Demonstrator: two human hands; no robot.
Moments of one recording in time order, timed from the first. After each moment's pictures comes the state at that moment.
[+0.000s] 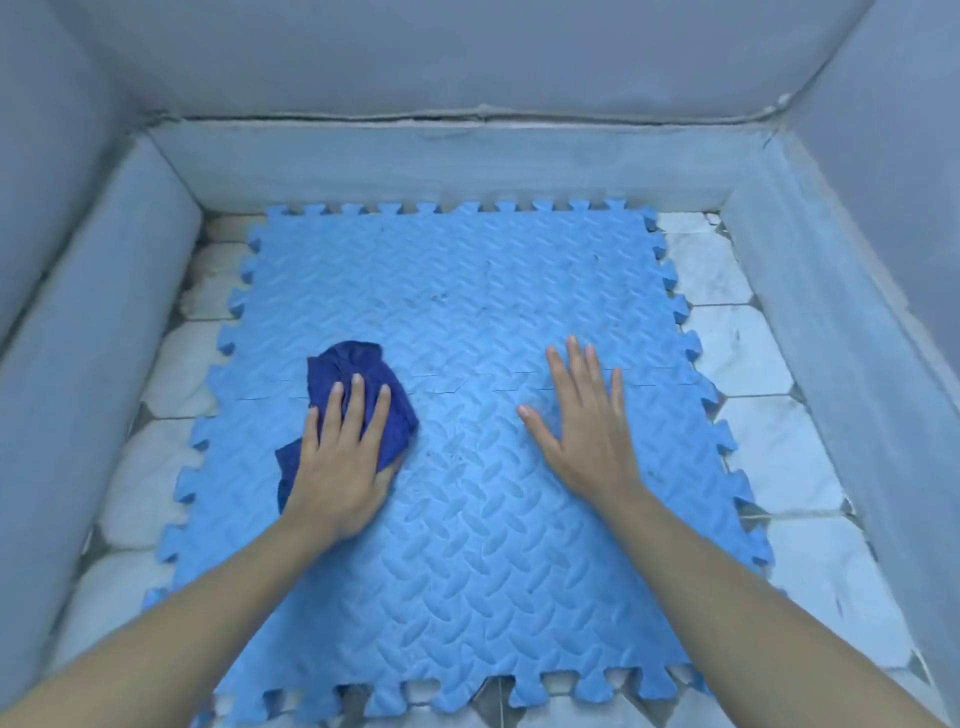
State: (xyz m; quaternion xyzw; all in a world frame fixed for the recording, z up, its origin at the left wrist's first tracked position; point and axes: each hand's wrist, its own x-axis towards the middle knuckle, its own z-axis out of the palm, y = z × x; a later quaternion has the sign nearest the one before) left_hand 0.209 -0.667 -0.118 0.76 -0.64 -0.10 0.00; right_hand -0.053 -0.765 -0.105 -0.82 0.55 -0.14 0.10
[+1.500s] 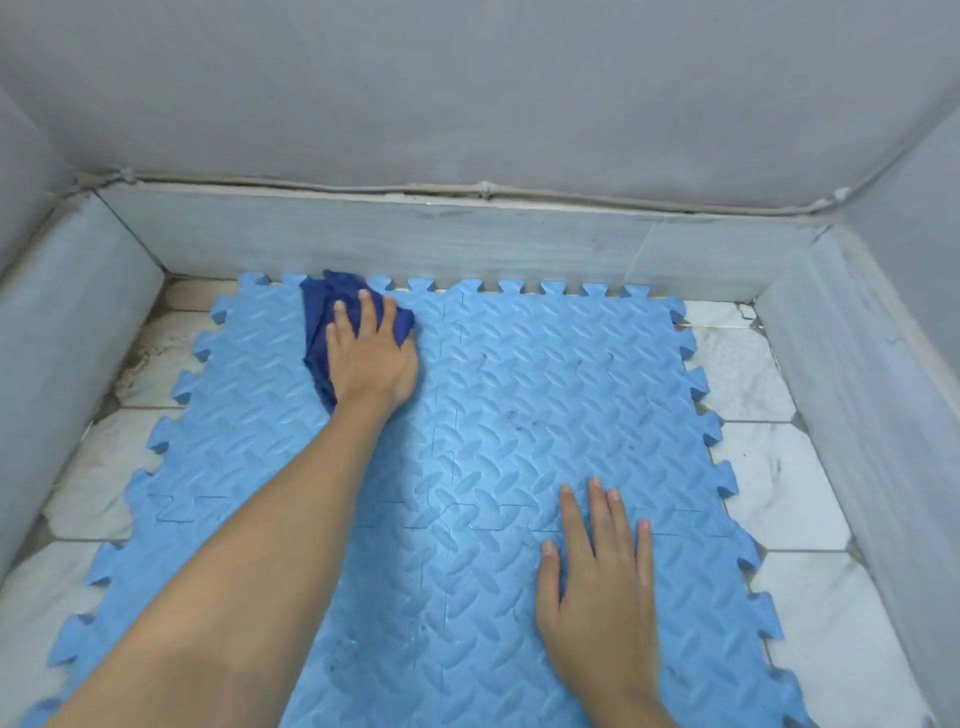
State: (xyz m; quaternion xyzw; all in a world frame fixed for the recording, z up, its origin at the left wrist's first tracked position) left_hand 0.216 -0.925 -0.118 0.86 -0.50 -0.09 0.07; right_hand -0.055 -0.776 -0.131 -0.77 0.62 -0.13 0.06
